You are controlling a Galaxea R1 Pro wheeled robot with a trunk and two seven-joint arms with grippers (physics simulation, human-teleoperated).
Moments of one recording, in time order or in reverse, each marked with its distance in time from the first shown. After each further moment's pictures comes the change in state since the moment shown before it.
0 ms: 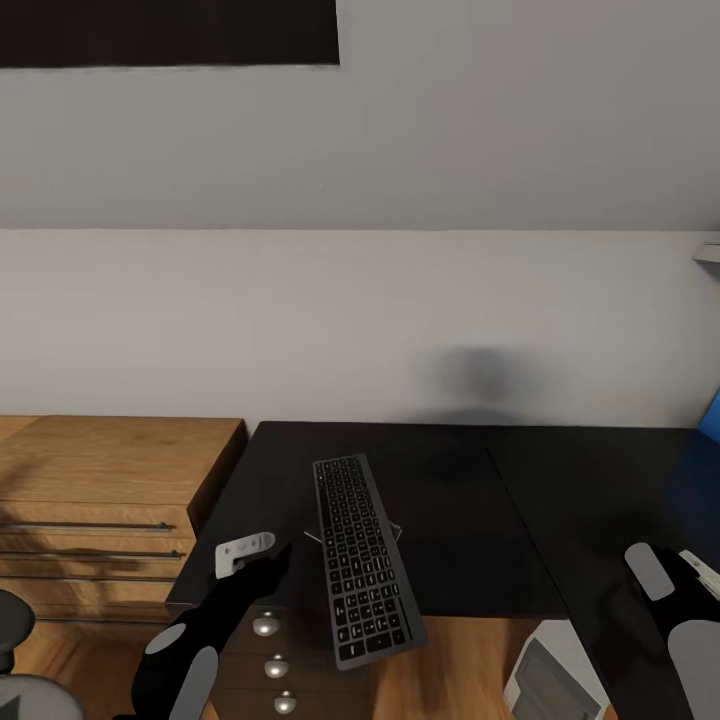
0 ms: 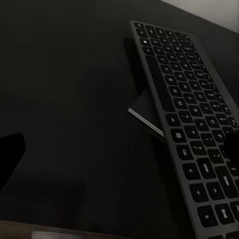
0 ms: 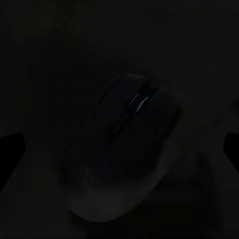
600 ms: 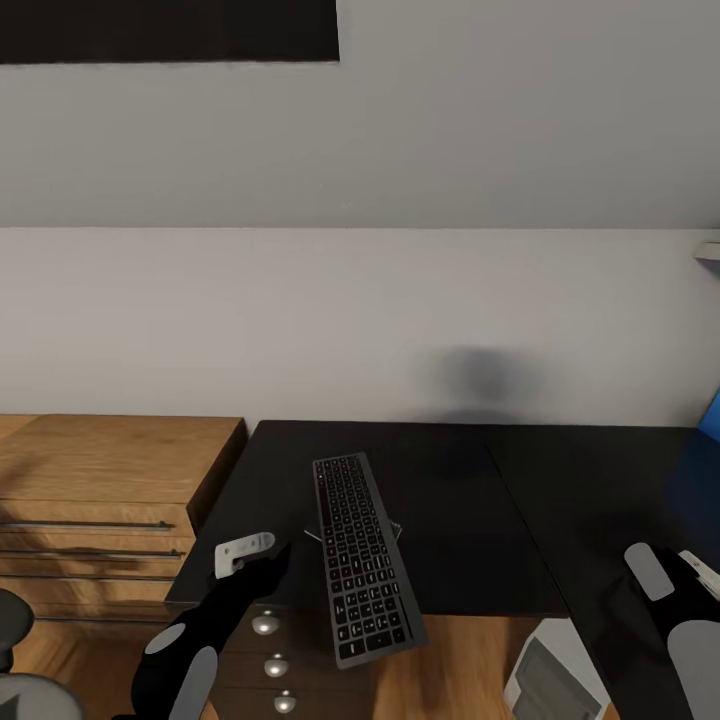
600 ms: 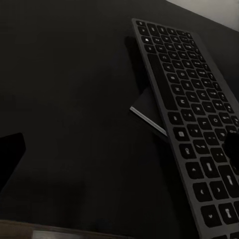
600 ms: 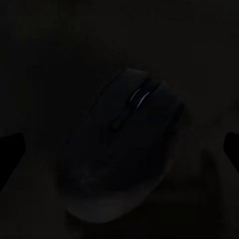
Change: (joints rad) left arm 0.000 0.000 0.002 0.000 0.000 0.000 0.000; right arm 0.000 0.001 0.000 0.000 0.000 0.000 0.001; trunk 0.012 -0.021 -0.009
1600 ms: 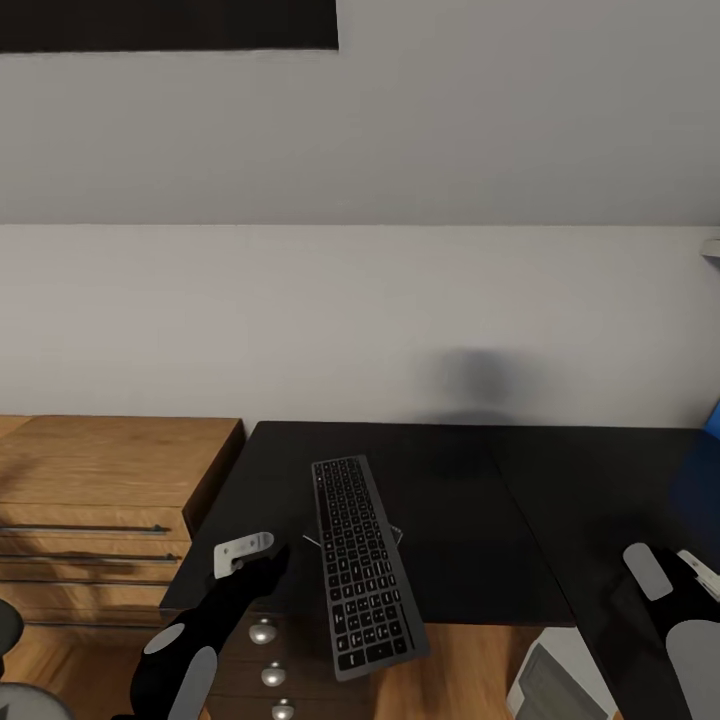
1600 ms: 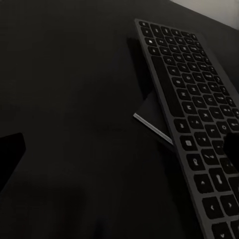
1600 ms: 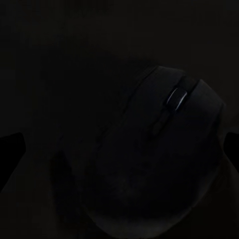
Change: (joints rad) left arm 0.000 0.001 0.002 0.000 0.000 0.001 0.000; right arm 0.000 0.003 0.002 0.000 0.000 -0.003 0.000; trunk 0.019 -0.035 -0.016
